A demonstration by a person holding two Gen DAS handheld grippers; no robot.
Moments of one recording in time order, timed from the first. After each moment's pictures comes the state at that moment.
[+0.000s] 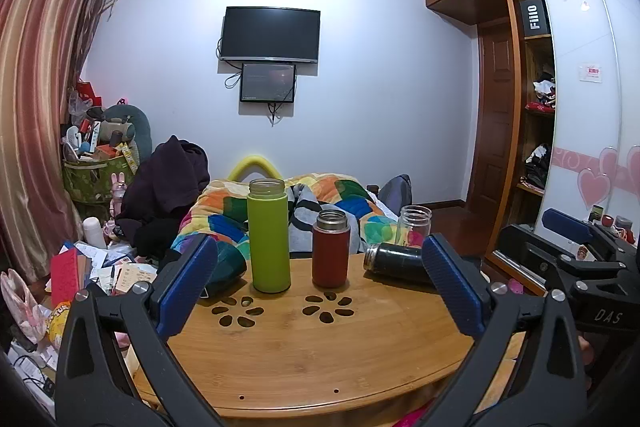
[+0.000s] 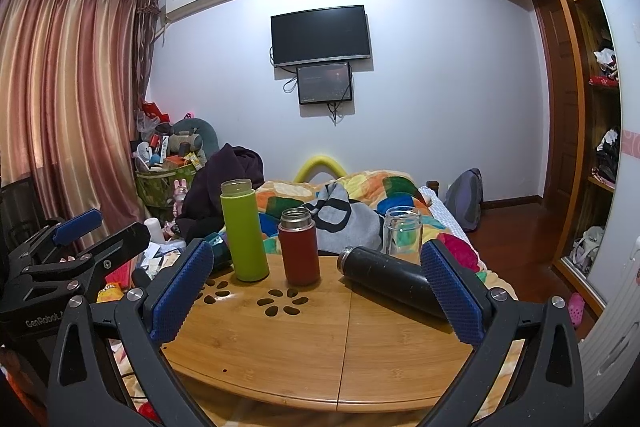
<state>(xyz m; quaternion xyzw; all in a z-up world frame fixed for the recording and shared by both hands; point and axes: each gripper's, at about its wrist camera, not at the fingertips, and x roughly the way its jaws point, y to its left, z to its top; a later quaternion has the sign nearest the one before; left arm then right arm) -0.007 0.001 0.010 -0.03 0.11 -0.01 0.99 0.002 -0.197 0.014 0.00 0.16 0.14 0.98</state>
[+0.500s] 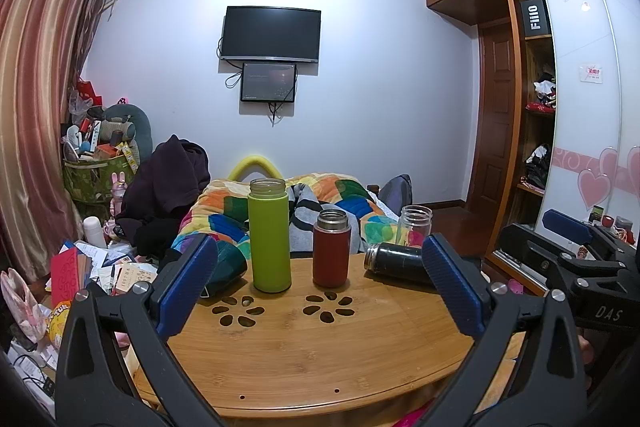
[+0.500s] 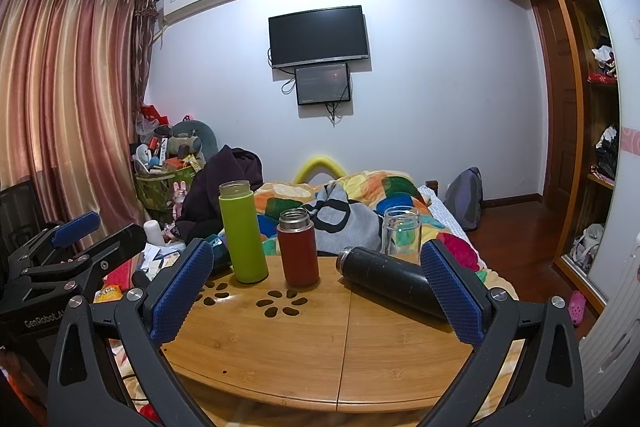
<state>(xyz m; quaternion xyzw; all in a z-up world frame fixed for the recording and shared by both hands) -0.008 0.002 0.009 -0.03 0.11 -0.01 0.99 0.003 -0.199 0.014 0.00 0.16 0.14 0.98</state>
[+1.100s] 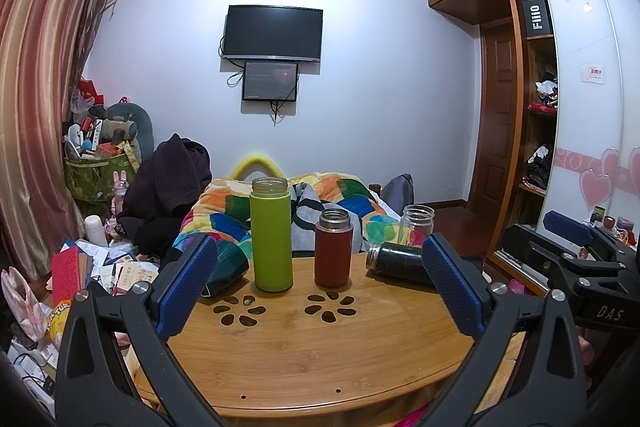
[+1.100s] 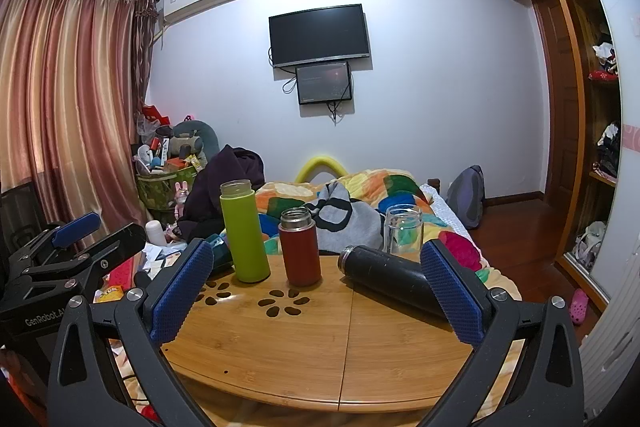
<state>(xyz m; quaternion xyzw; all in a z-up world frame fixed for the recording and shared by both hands) -0.008 0.004 0.008 -0.03 0.11 -0.01 0.99 0.004 -0.199 0.014 0.01 0.16 0.15 0.98</state>
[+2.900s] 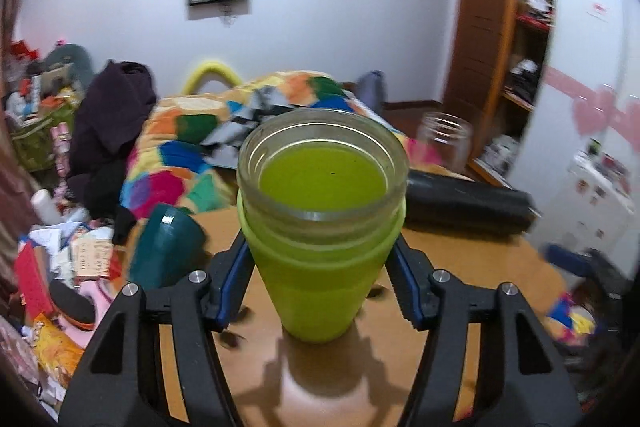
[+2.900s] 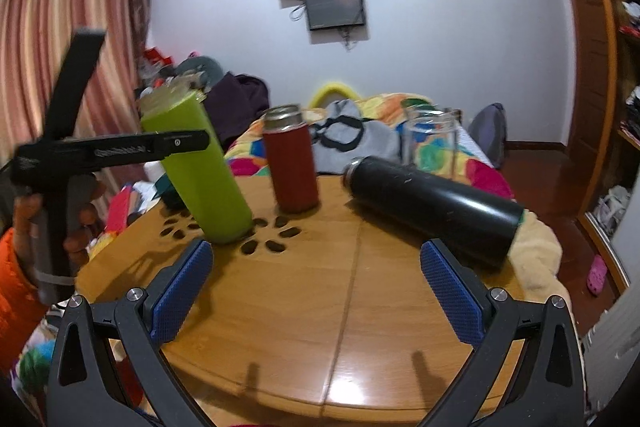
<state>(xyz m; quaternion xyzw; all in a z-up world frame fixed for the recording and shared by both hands) 0.158 0.018 -0.043 0.00 0.31 -0.11 0.94 0.077 -0.191 -0.082 -0.01 0.29 0.19 0.94</state>
